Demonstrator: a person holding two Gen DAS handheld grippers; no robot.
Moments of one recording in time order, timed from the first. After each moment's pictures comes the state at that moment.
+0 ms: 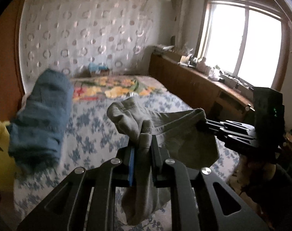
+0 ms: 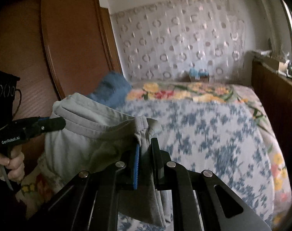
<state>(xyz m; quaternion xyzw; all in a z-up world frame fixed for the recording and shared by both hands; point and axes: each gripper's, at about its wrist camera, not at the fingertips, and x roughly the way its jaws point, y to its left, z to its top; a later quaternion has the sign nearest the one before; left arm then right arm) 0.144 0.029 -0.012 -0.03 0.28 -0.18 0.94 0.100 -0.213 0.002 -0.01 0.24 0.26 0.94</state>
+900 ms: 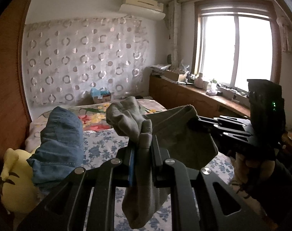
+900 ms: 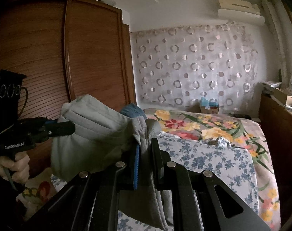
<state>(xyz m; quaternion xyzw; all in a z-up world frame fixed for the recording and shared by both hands) 0.126 0.050 0.047 0.00 0.21 -0.17 0.96 0.093 -0.201 0.045 -0.05 0.16 0.30 0.94</state>
